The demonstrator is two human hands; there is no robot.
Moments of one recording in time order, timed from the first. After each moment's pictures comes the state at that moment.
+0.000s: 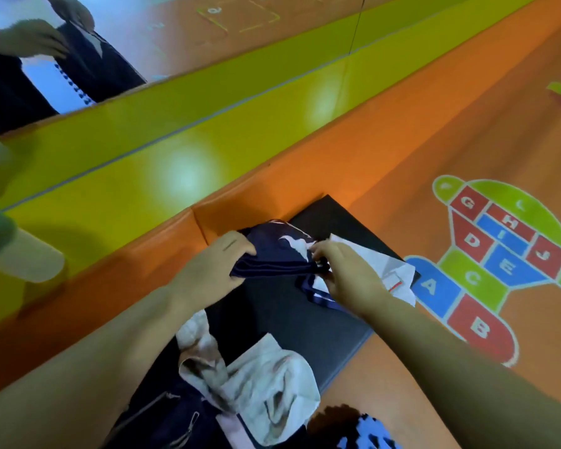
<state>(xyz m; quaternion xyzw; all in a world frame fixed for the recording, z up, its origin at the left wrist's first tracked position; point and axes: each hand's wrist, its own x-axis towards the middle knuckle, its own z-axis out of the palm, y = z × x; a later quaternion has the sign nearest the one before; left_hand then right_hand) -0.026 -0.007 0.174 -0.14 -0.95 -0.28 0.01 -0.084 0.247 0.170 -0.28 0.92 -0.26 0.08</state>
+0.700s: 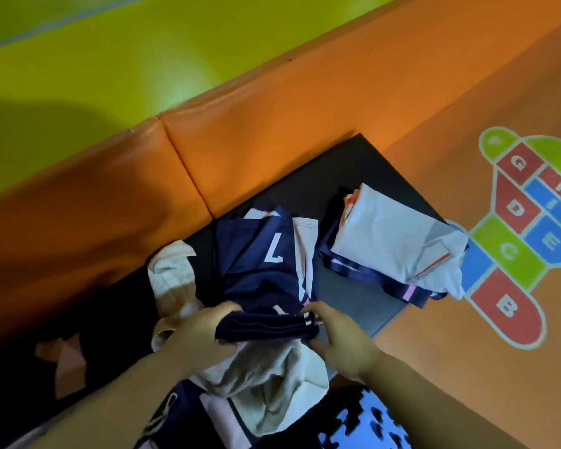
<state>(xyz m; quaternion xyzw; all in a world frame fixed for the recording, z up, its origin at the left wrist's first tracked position) 0.058 0.007 -0.030 0.05 -0.87 -0.43 -0.22 -0.019 0.259 -0.020 -0.20 0.85 -0.31 0.38</state>
